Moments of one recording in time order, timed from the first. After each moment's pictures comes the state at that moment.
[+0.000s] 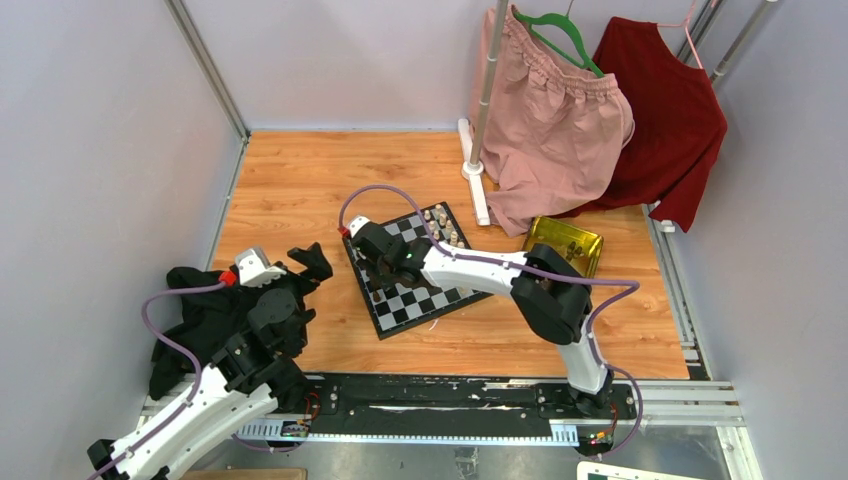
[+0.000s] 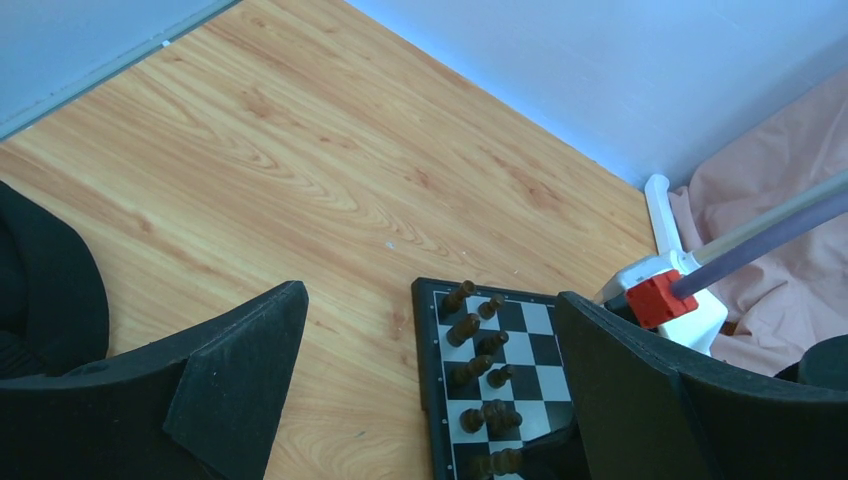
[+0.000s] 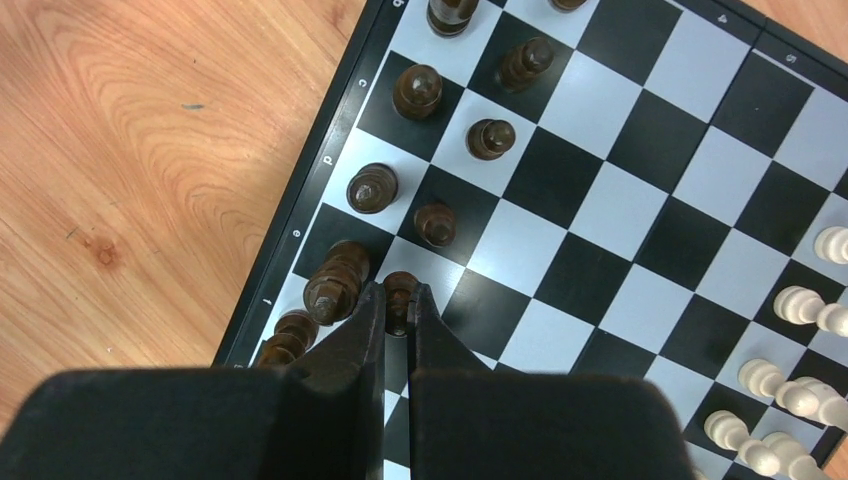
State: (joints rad) left arm -0.80 0.29 0.37 -0.17 -1.07 -0.54; right arm 1.09 2.02 1.53 -0.36 0.20 0.12
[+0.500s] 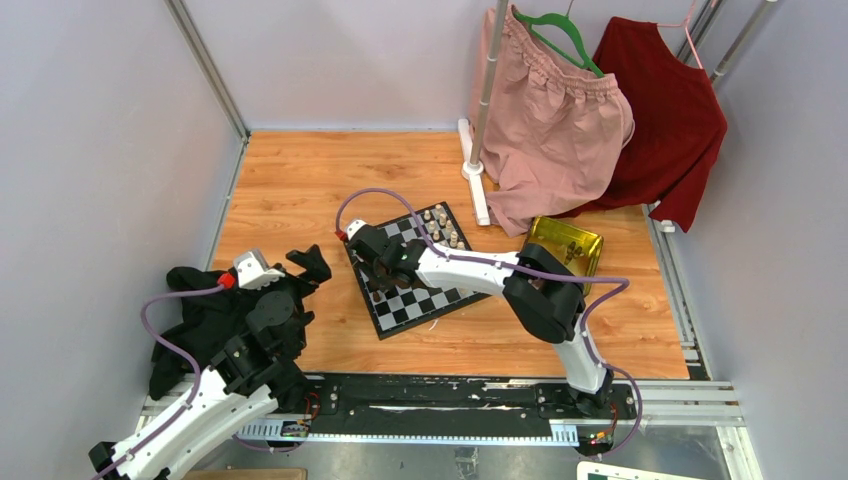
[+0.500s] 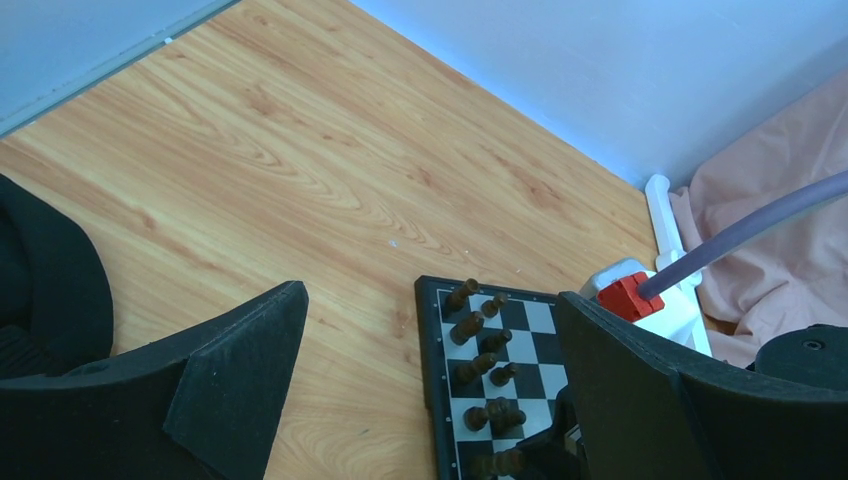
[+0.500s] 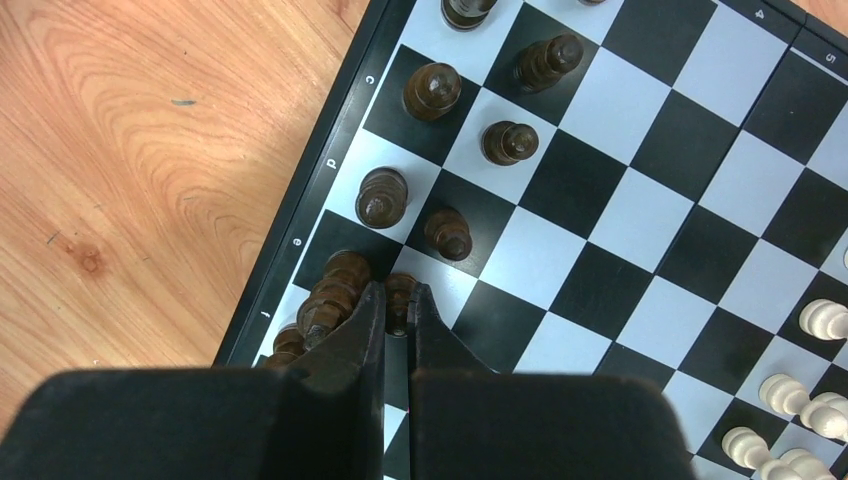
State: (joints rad) left arm -0.80 0.26 0.35 -0.18 -1.07 -0.55; right arm 1.09 2.07 1.56 -0.37 0.20 0.11
